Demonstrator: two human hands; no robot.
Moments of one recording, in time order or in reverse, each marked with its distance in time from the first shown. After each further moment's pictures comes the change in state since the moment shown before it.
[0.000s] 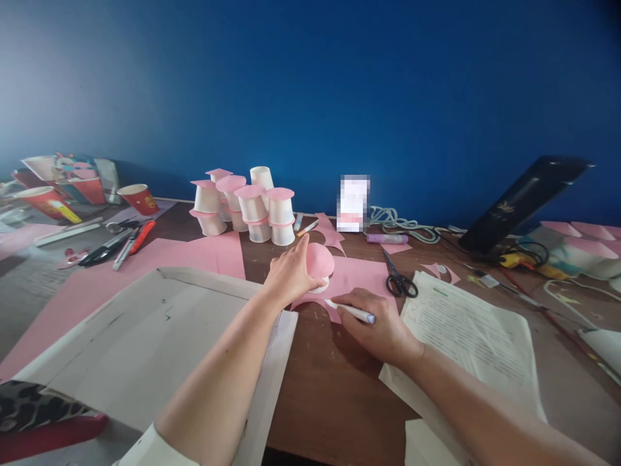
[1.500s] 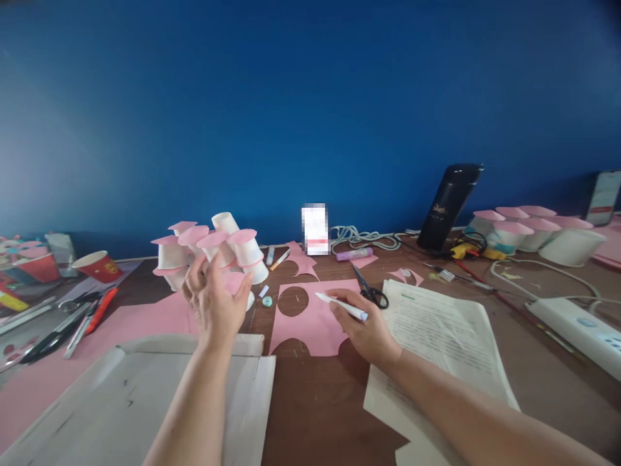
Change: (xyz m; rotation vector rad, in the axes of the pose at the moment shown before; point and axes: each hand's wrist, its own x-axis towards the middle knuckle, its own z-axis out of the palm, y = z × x) left_hand 0.005 -0.023 -0.036 0.159 0.584 -0.236; right_hand 0.009 0.010 -0.015 0.408 0.359 0.190
